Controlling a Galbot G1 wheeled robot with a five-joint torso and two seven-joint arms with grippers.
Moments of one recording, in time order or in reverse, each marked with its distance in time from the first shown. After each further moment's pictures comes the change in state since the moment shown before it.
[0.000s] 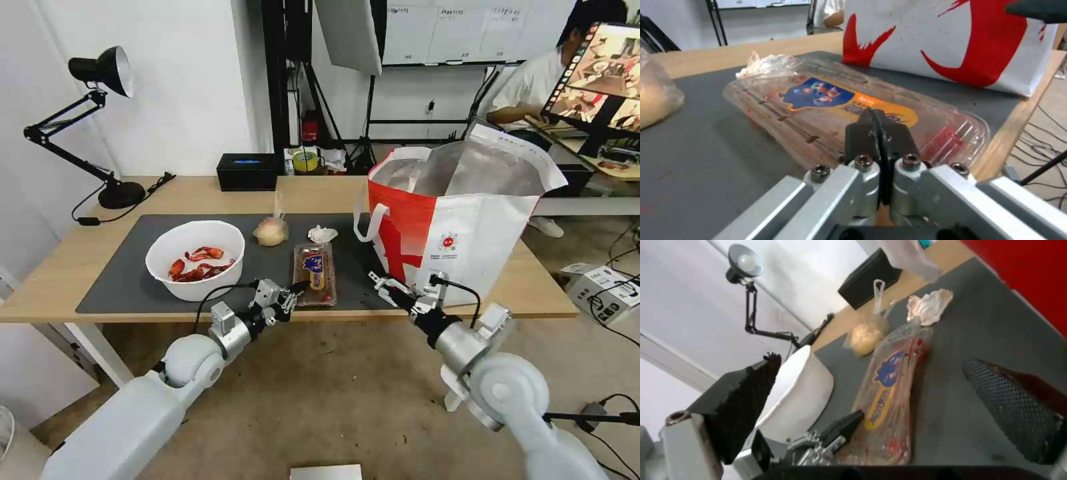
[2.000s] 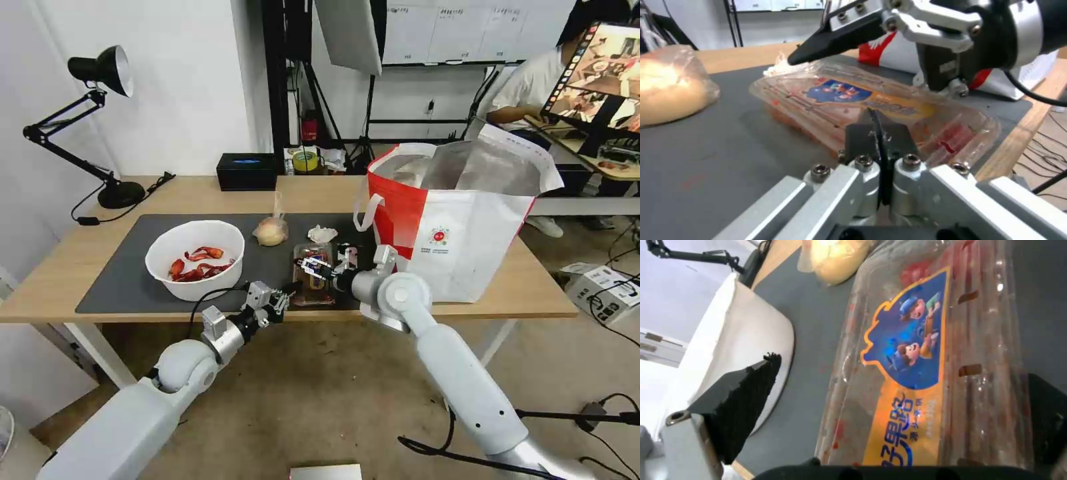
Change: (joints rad) left arm 0.070 0.011 -0.079 -0.021 -0.014 -0.026 0.000; right arm 0.491 0.239 -0.301 -0.436 0.132 -0.271 0.343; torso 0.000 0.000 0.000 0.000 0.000
